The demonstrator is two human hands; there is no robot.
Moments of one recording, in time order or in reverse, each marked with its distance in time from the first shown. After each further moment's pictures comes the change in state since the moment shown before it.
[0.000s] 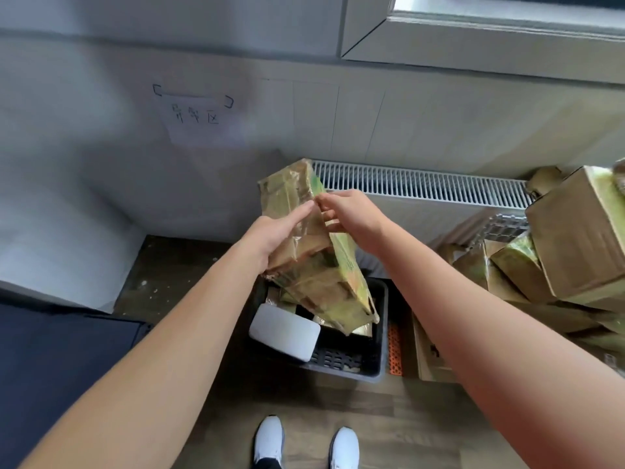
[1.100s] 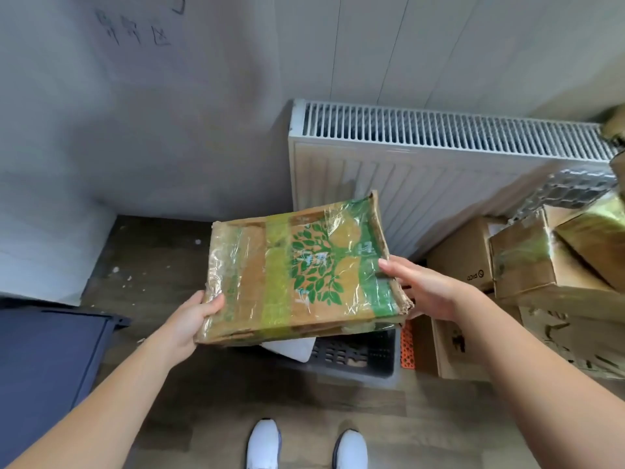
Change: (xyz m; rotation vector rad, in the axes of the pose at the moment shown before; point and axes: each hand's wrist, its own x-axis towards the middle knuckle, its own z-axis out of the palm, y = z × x) left_hand 0.127 -0.235 -0.059 -0.199 0.003 -0.209; right_hand 0.023 0.251 -0.069 0.109 -0.239 0.524
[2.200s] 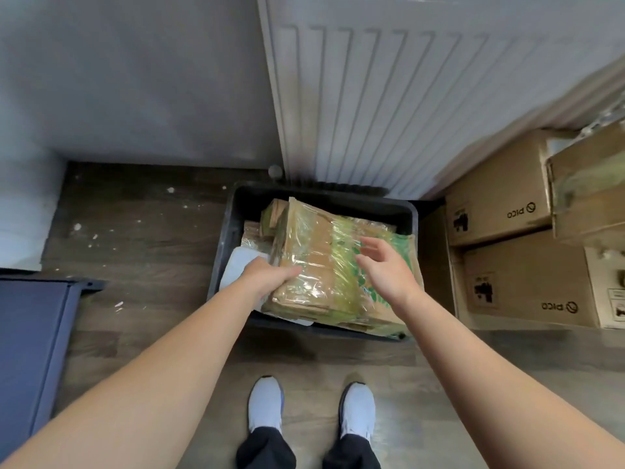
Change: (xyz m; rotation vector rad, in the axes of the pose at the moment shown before) left_hand 0.119 -0.064 0.113 0.633 -0.019 -0.170; right_hand 0.110 0.098 0.074 -0.081 0.482 -0.126
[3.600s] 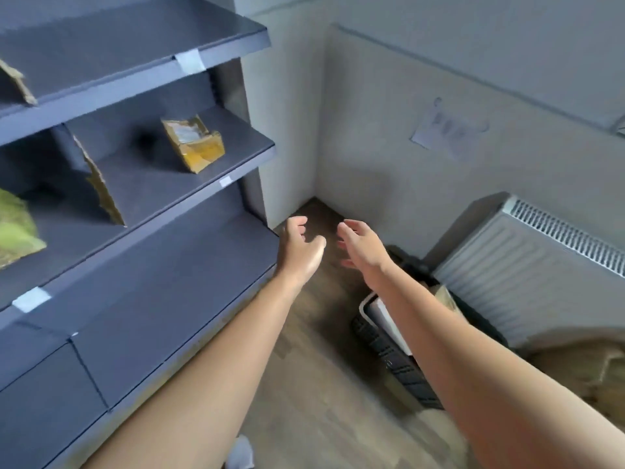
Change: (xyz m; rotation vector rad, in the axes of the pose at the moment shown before) left_hand -0.468 -0.246 -0.201 -0.801 0.826 0.467; right_hand -0.448 -0.249 0.224 -0.184 -0.428 -0.496
